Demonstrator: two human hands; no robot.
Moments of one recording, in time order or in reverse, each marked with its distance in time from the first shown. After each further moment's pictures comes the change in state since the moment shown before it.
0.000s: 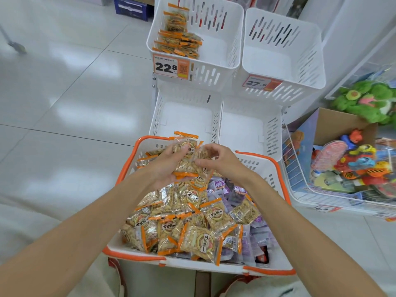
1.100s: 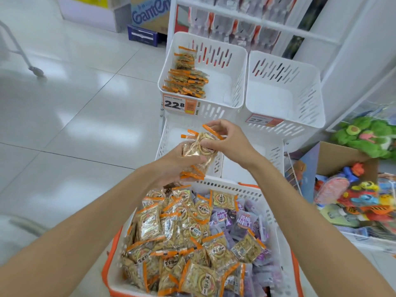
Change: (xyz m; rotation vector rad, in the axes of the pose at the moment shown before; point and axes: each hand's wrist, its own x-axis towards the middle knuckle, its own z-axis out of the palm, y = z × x) left_hand 0.013 0.096 0.010 0.271 -0.090 0.066; right_hand 0.052 -0.120 -0.055 -0.056 0.108 -0.231
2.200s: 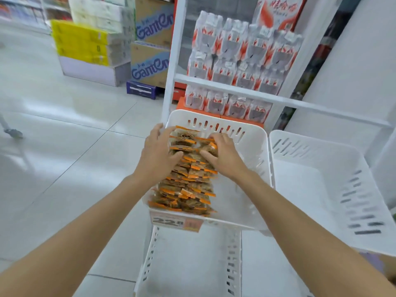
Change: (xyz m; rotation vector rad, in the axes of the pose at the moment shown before) left_hand 0.218 0.180 -0.143 0.905 0.725 0.541; right_hand 0.332 0.033 -0.042 -0.596 0.207 -0.253
